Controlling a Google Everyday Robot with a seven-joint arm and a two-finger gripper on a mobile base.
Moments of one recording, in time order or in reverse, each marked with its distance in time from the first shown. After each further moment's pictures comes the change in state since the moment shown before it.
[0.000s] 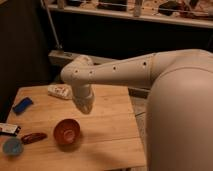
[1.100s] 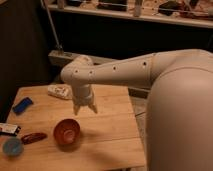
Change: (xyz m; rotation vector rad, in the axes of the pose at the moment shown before) arm 0.000 0.000 0.000 0.000 0.000 0.000
